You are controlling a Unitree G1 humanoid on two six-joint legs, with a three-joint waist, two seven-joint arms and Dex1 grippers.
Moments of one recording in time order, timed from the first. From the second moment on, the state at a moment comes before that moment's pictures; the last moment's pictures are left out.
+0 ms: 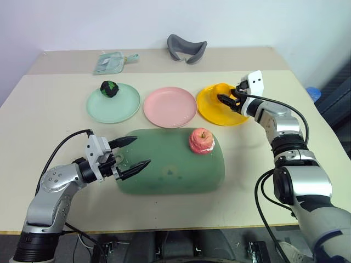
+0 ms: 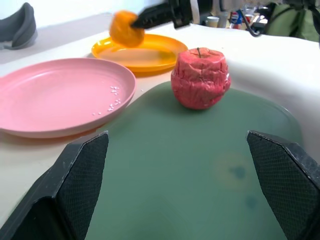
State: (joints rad) left arm -0.01 0.61 0.13 -0.28 -0.51 0.18 -0.97; right arm -1.00 -0.45 -0.09 1.01 0.17 0.14 0.68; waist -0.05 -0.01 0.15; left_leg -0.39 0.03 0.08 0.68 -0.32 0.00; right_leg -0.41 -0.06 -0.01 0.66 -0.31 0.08
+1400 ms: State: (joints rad) left arm -0.09 0.65 0.09 -0.30 -0.56 0.29 -1.09; right arm -0.42 -0.58 0.04 -0.20 0.48 0.68 0.85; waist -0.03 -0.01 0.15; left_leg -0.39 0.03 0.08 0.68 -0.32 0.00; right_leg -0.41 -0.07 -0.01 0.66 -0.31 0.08
